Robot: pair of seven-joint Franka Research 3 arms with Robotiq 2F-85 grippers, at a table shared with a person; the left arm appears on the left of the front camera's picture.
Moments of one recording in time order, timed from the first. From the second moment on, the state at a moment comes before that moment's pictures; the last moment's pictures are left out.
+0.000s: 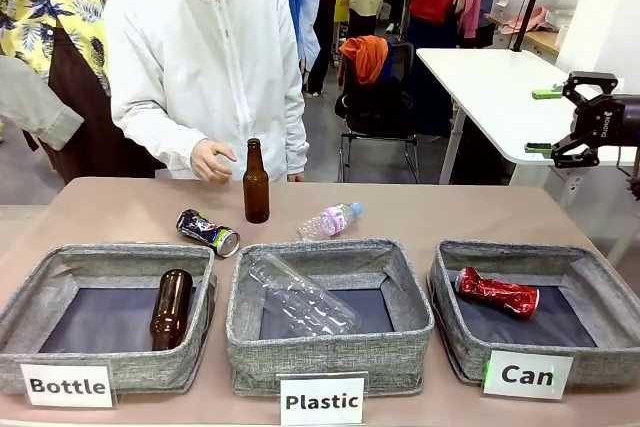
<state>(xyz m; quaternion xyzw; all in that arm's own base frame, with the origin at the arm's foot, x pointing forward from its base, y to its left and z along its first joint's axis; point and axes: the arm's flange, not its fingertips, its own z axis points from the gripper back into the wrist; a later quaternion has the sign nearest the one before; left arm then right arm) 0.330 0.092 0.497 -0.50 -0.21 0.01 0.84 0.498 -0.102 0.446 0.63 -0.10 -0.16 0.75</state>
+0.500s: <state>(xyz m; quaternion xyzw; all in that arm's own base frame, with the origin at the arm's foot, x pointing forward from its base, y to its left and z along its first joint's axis) 0.433 -0.045 0.506 -0.31 -0.05 -0.15 0.94 0.498 -0.102 0.446 0.63 -0.10 -0.16 0.75</state>
